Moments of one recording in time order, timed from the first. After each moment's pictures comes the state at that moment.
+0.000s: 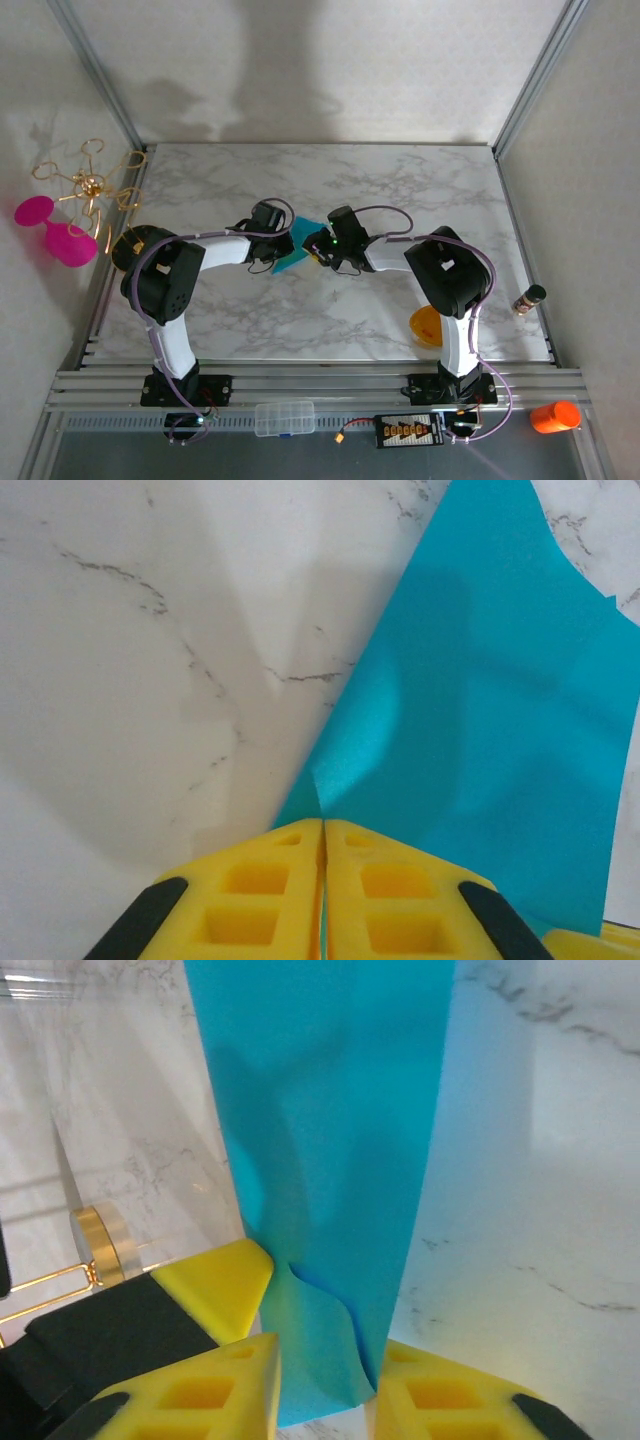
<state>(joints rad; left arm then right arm) -0.43 1.86 0.99 -0.10 0.10 -0.77 0.68 1.97 1.04 0.20 -0.34 1.24</state>
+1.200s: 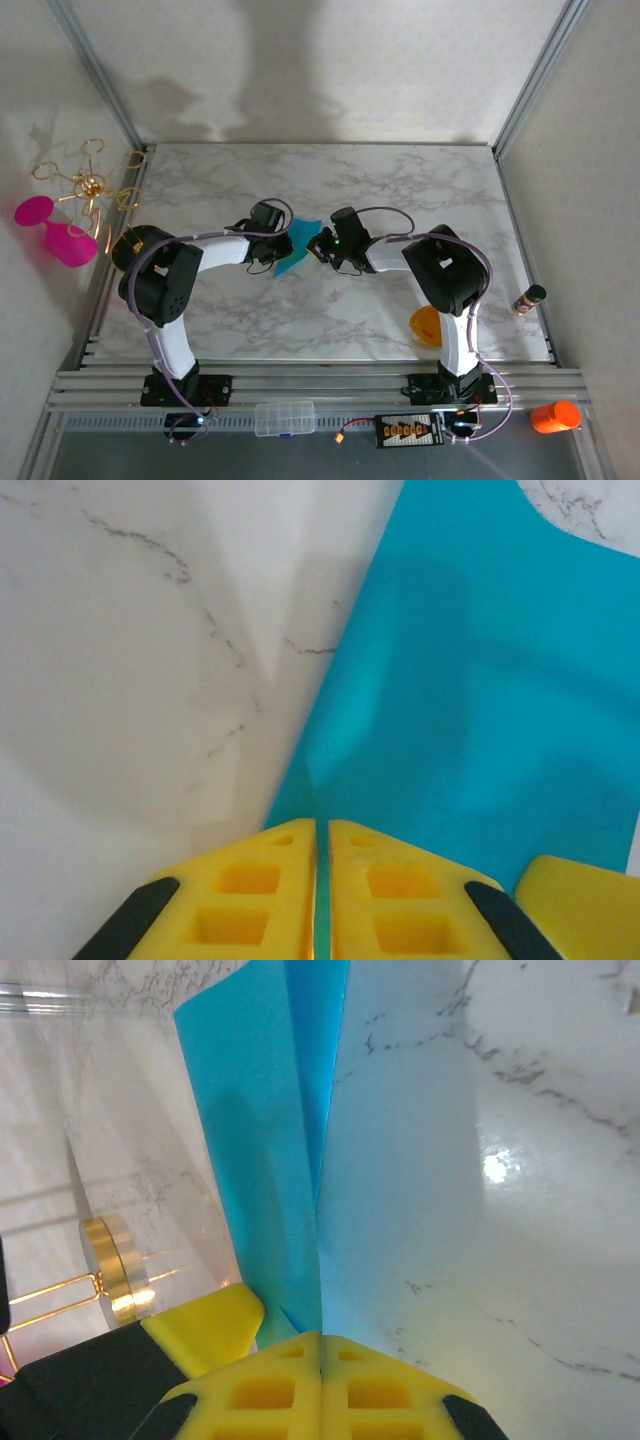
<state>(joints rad) -0.43 1.83 0.99 -0.15 0.10 -0.78 0.66 2.00 1.03 0.27 -0.34 1.24</state>
